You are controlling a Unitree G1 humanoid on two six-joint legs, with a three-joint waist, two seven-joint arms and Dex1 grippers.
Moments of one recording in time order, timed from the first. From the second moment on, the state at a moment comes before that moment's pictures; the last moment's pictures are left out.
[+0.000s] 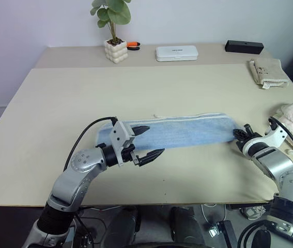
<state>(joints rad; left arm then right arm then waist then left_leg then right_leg) -0.18 0.40 -0.18 -0.40 -0.40 0.40 -0.73 -0.19 -0.44 -0.56 -0.06 1.25 0.82 -0.38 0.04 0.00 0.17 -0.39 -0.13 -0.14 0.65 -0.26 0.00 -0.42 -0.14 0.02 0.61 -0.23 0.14</state>
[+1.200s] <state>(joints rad) -0.13 0.44 -0.17 -0.43 -0.39 0.39 -0.71 -0.24 -0.75 0.14 -0.50 0.40 0.71 0.50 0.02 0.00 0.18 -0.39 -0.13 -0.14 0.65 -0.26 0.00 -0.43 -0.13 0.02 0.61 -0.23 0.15</state>
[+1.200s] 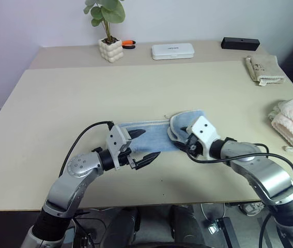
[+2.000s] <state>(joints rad) -0.05 0.45 -0.12 -0.47 -0.39 0.41 -0.62 -0.28 -0.61 0.15 -0.10 0.24 0.42 0.65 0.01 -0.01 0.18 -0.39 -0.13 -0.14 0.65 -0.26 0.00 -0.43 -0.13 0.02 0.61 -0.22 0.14</state>
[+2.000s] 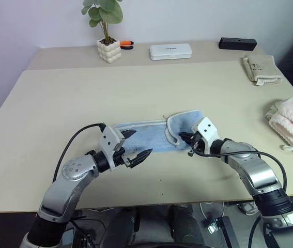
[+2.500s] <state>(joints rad) 0.32 0.40 0.25 -0.70 -1.04 0.85 -0.21 -0.42 -0.71 0.09 -0.29 0.30 0.36 0.90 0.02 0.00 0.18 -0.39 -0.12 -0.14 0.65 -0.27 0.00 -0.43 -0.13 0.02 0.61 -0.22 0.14</state>
